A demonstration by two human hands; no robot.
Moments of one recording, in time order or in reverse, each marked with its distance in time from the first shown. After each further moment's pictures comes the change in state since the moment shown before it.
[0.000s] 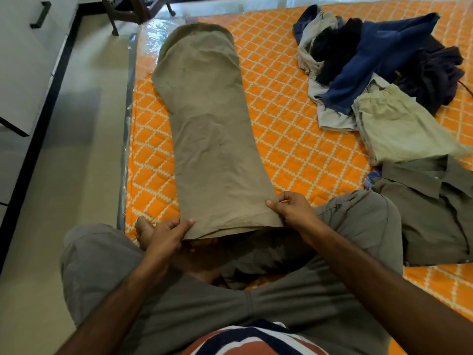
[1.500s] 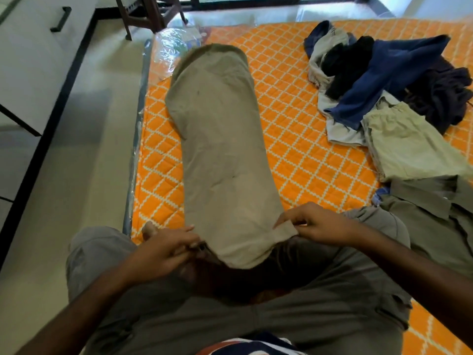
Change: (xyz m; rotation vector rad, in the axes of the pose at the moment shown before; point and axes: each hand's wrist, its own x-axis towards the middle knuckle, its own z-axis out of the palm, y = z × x) left_hand 0.020 0.004 -0.068 0.813 -0.634 0.759; right_hand -0.021 -0.057 -0.047 -0.667 -0.687 -0.605
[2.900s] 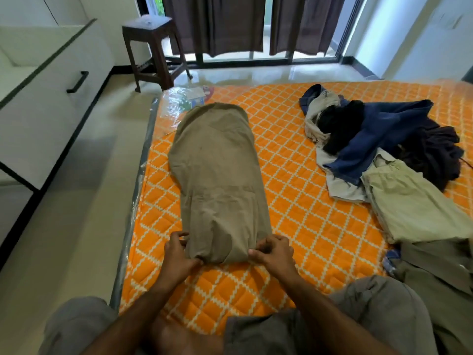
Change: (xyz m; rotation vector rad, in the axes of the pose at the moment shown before) left_hand 0.115 -0.106 -0.002 -0.242 0.622 -0.626; right_hand 0.139 0.072 0.039 0.177 0.708 0.544
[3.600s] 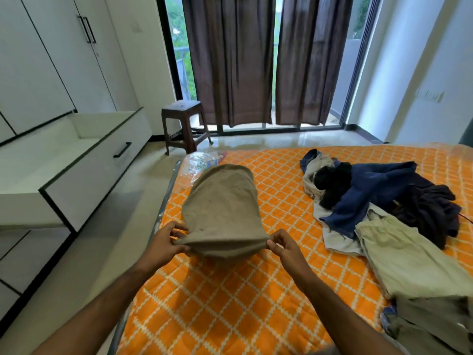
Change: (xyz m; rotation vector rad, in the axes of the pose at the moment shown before) left_hand 0.010 0.130 -0.088 0.034 0.052 0.207; right_hand 0.011 -0.072 -0.116 0.405 -0.093 -0.300
